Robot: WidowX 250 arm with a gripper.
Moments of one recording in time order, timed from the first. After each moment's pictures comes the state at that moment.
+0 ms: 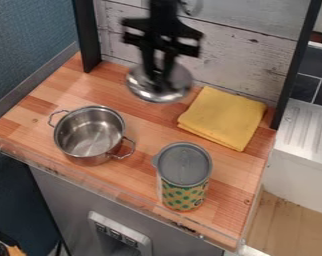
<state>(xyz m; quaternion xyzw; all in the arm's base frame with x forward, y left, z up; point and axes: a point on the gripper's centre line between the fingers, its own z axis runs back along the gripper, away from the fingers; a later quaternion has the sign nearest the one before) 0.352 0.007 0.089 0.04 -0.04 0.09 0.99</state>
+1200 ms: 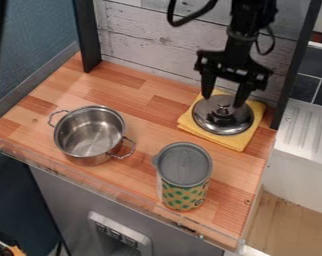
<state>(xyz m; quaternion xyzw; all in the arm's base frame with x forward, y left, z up) 0.396 -0.067 0.048 0.05 -0.03 0.03 1.00</state>
